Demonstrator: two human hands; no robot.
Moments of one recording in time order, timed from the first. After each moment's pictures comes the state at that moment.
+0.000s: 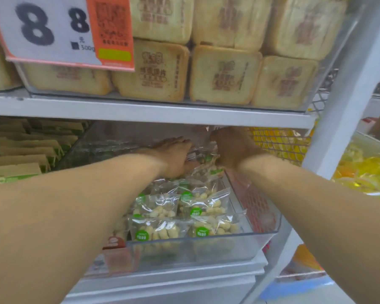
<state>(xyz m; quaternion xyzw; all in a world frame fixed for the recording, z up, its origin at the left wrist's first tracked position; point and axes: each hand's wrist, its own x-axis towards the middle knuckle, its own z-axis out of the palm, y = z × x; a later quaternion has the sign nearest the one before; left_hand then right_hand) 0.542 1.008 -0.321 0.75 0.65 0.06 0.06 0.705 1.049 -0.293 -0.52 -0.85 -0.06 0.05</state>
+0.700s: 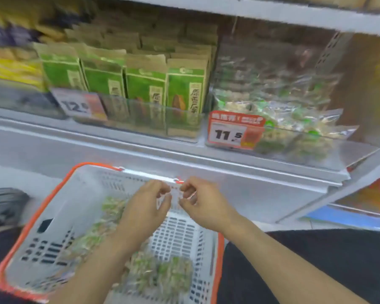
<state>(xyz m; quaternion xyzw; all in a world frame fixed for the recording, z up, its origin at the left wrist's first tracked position) 0.438 0.621 -0.501 0.53 0.77 0.32 0.13 0.583 0.731 -0.466 -0.35 -0.85 0.39 0.05</state>
